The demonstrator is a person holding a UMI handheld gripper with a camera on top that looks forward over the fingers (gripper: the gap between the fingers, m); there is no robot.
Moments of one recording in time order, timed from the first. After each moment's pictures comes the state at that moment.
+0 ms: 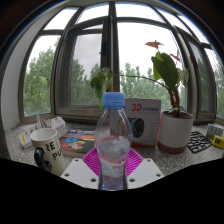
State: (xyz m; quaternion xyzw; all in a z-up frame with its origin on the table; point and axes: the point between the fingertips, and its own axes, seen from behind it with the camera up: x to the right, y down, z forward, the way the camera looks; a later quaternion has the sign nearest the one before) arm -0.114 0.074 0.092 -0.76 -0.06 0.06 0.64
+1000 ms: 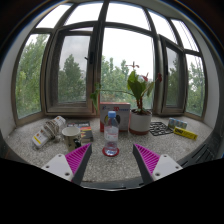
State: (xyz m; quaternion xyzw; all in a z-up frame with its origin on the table) arm -0.123 -0.161 0.174 -0.80 0.05 -0.06 0.60
